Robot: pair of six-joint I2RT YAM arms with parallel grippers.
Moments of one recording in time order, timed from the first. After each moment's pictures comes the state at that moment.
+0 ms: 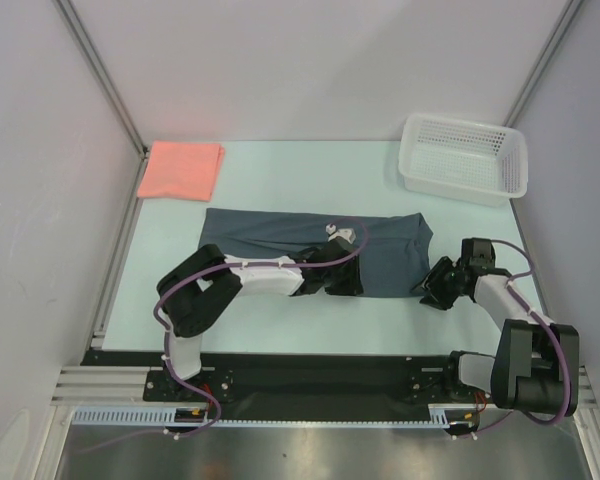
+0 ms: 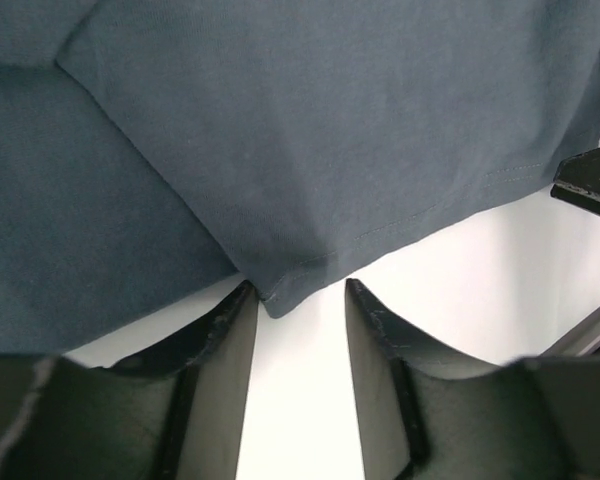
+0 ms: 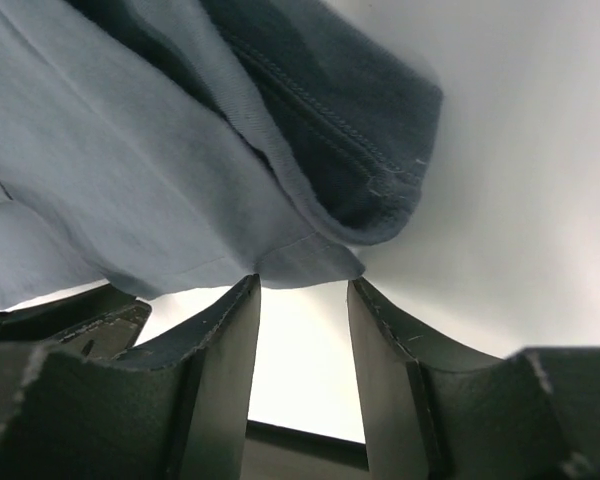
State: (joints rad) left arm -0.98 1.90 1.11 -0.04 -0.01 -0.81; right arm -0.12 1.22 0.54 -0.46 -0.35 0.65
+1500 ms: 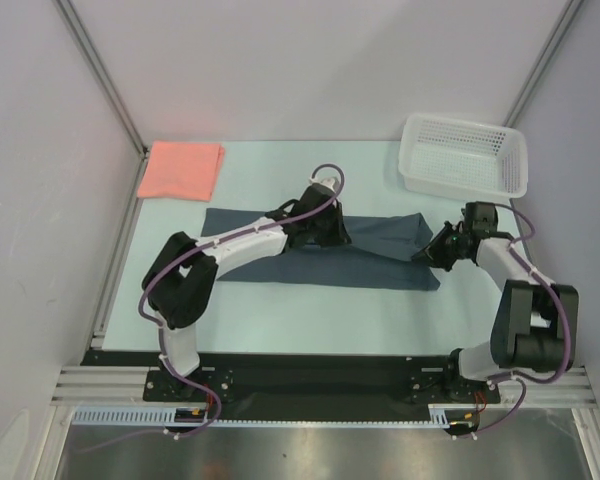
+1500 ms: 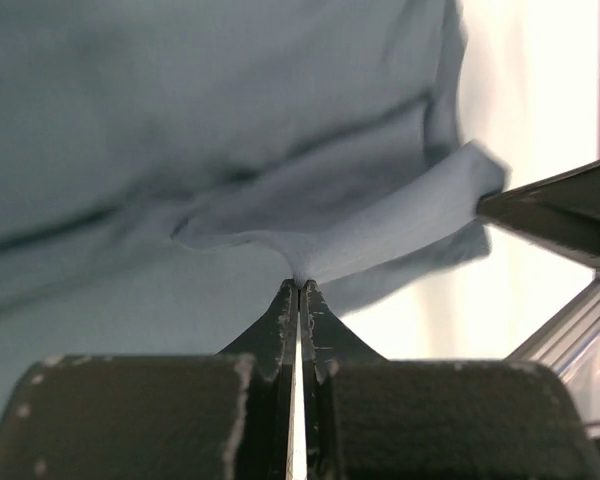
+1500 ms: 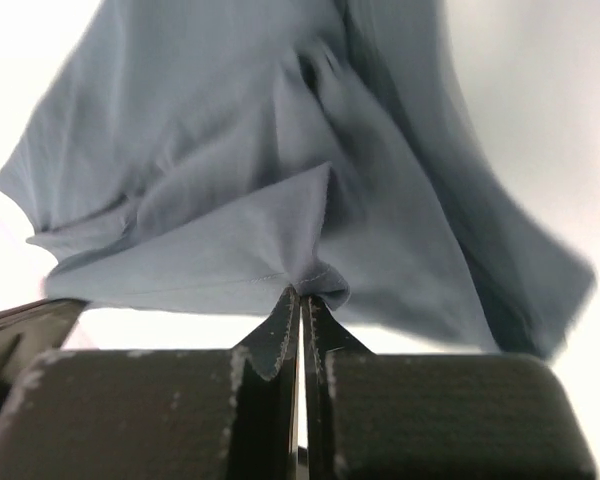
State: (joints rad) left arm -0.78 1.87 1.34 -0.19 0.09 -0.72; right arm -0.13 1.40 0.80 -0.44 -0.44 0.64
